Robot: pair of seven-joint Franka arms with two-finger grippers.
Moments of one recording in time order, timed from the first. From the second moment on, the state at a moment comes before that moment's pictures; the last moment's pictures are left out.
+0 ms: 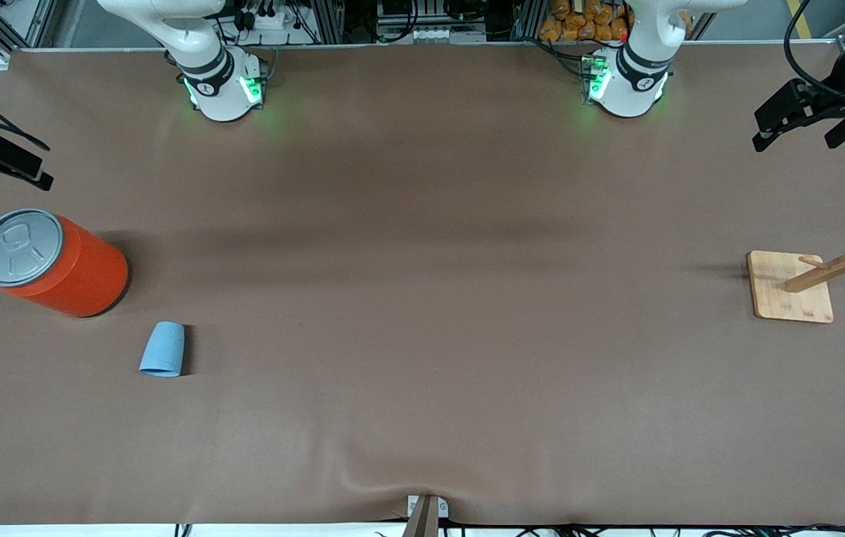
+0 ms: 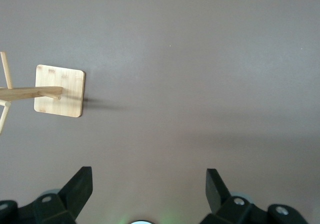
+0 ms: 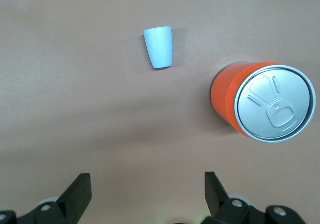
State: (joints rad) left arm -0.11 -0.14 -0.02 -1.57 0.00 1.47 -0.16; right arm 0.00 -0.04 -0.08 -1.57 0.05 1.48 0.07
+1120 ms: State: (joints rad) left arm -0.11 -0.13 -0.02 -1.54 0.00 1.45 -0.16; right arm 0.00 0.24 -0.07 -1.59 0.04 1.66 0.02
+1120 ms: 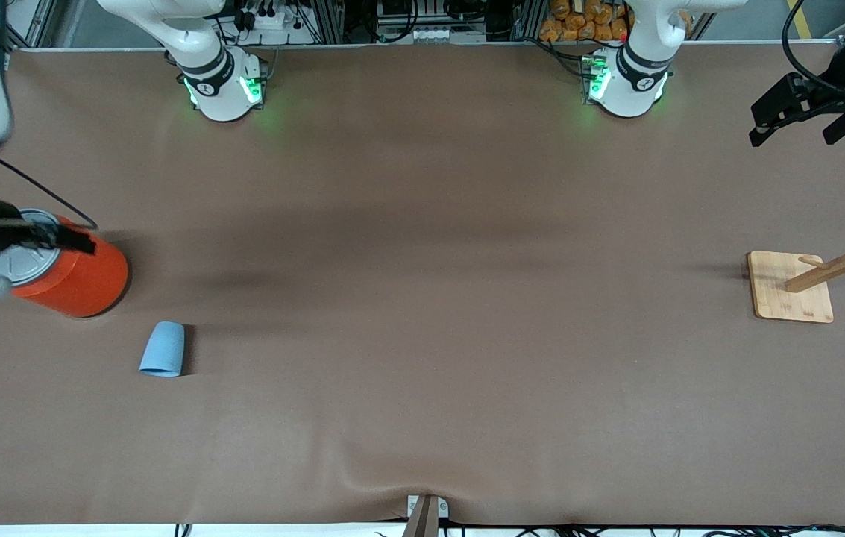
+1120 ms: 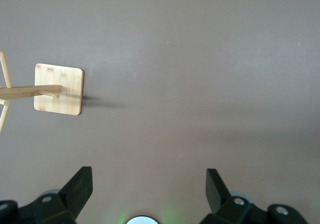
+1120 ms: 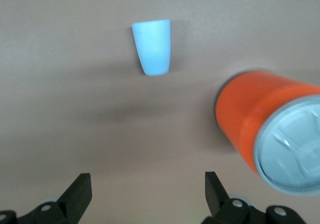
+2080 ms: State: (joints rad) left arm -0.11 -0.12 -0.02 -1.54 0.00 1.45 -0.16; right arm 0.00 0.64 -0.06 -1.71 0.04 2.25 -0.16
